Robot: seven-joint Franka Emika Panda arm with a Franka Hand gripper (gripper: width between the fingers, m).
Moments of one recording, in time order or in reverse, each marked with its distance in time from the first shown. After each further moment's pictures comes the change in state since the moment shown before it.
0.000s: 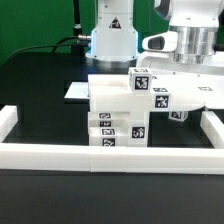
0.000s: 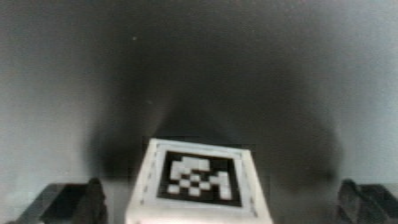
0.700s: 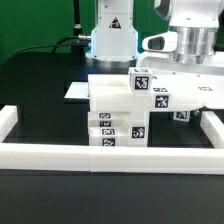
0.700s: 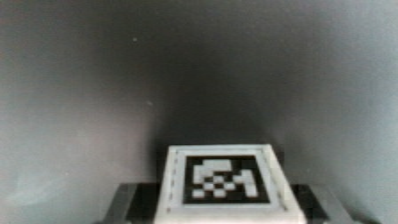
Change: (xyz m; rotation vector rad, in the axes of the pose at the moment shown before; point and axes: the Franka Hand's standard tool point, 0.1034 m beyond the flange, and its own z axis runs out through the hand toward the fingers) arm 0.000 0.000 0.000 0.000 0.000 0.000
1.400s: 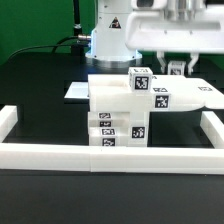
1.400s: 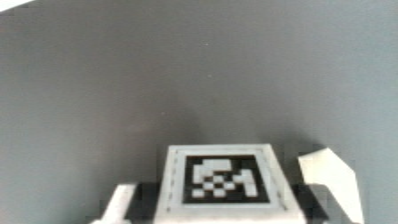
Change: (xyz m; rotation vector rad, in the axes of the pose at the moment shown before) arm 0.002 0.035 -0.104 0.058 -0.096 -0.034
